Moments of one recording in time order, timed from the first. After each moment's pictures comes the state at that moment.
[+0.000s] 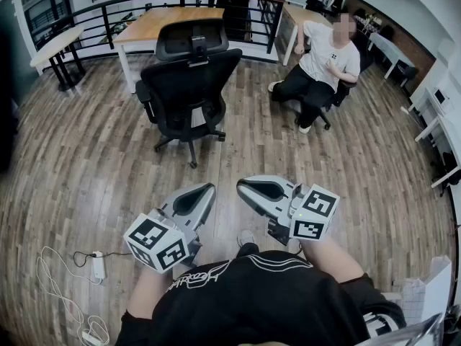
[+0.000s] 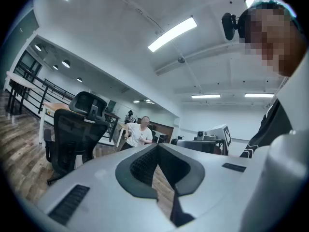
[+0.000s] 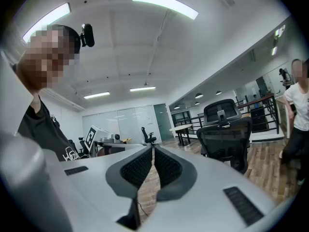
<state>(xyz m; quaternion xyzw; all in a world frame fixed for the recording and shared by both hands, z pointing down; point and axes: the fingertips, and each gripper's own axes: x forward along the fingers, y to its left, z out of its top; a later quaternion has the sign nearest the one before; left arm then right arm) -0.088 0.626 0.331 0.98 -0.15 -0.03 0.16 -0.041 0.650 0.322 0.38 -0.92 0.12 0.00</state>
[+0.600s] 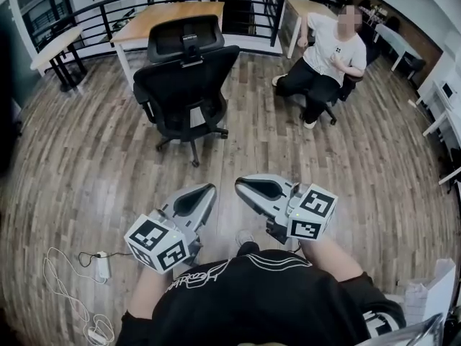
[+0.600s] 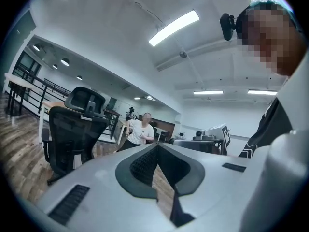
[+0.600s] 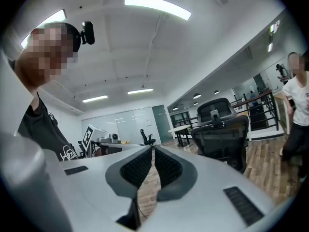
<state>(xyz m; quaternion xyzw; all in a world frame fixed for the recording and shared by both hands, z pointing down) -0.042 0.602 0.338 0.97 -0.16 -0.01 0.16 0.004 0.619 0.332 0.38 -0.92 0.13 -0.01</state>
